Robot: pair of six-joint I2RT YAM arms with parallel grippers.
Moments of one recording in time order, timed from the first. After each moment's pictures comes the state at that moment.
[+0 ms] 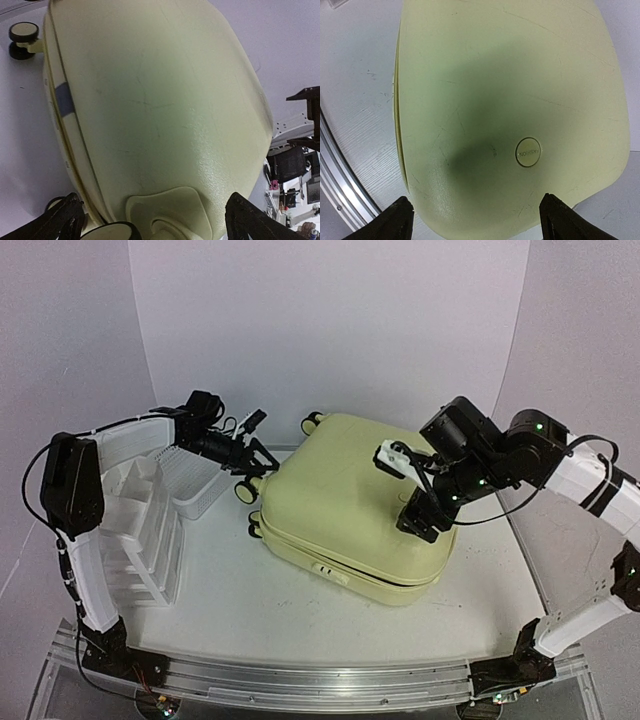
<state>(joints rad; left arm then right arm) -0.37 1.91 1.64 -0.60 0.93 -0.02 0.97 1.38 1.49 -1.11 0.24 -0.17</state>
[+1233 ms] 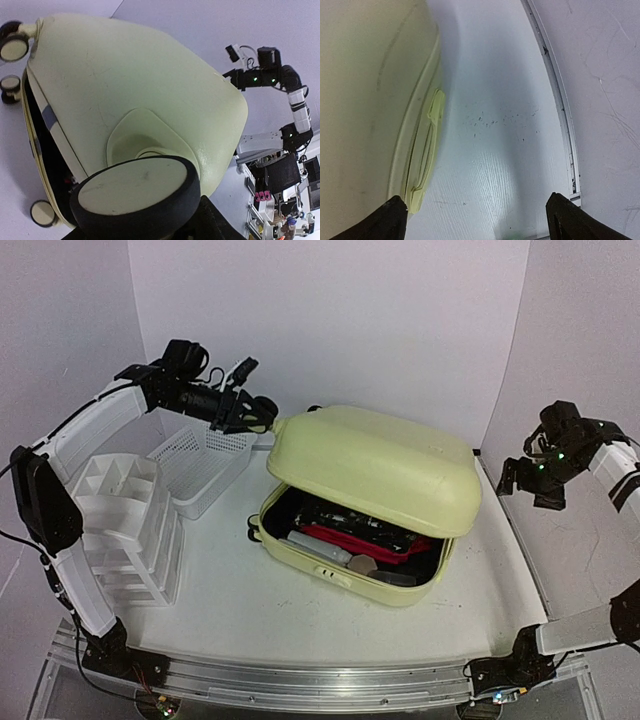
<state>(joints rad) -0.42 1.74 1.82 -0.81 0.93 -0.15 0.06 1.21 1.32 -1.18 0.01 0.27</state>
